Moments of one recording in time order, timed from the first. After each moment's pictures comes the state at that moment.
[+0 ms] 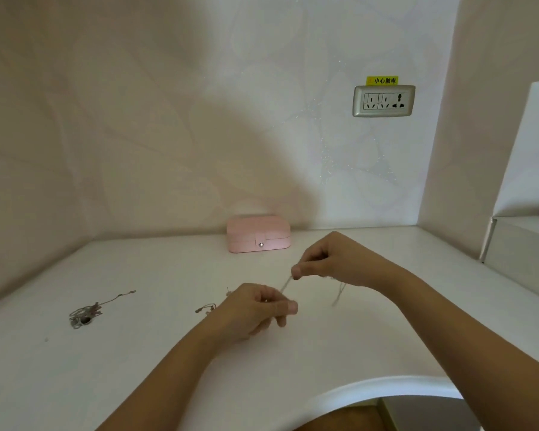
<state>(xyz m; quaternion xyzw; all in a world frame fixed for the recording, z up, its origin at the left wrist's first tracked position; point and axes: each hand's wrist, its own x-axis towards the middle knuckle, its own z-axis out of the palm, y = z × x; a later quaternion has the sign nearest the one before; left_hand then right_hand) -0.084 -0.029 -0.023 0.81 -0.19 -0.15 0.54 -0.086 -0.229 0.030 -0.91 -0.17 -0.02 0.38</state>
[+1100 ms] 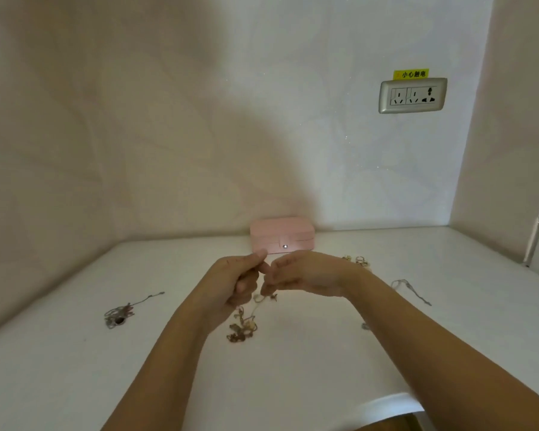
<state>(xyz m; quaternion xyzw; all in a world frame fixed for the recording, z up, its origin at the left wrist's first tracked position) -0.067 0.019 0.007 0.67 -0.15 -0.09 0.72 -0.037 -0.158 0.009 -0.78 -0.23 0.20 0.54</state>
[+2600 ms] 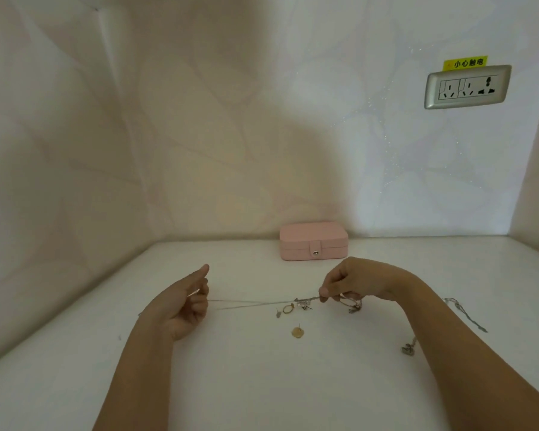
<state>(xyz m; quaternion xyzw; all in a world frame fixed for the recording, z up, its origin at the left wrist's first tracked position) -0.032 0.116 -0.017 0.50 0.17 -0.06 0.85 0.001 -0.197 0.000 -0.88 -0.19 0.17 0.40</state>
